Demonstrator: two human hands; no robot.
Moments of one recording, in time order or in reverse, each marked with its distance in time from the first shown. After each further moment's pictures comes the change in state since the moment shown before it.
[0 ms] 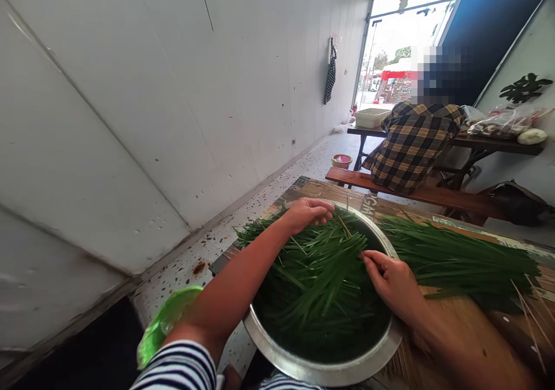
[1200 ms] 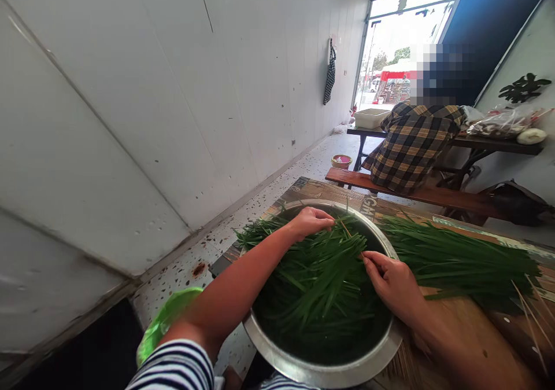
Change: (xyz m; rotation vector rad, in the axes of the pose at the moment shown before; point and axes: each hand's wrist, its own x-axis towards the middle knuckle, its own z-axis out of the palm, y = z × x) left_hand 0.004 -0.021 0.013 0.251 0.064 -0.063; right_hand 0.000 0.001 0.001 0.014 -0.020 0.014
